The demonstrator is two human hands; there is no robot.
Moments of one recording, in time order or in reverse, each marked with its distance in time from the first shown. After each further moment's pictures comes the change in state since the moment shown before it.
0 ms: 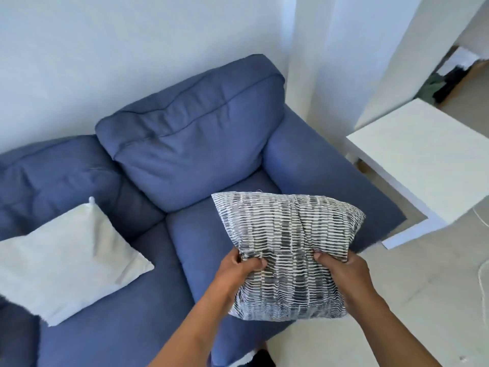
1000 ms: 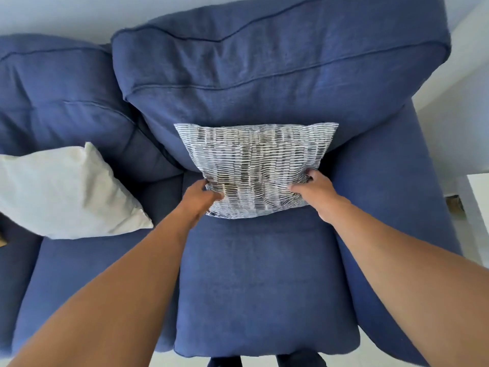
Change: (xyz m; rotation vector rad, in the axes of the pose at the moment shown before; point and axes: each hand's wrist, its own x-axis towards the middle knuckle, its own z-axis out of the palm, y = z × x) left_hand 0.220 0.101 -0.133 0.014 0.543 -0.211; right_hand 0.293 -0.129 0.258 -0.644 -0.568 -0.034
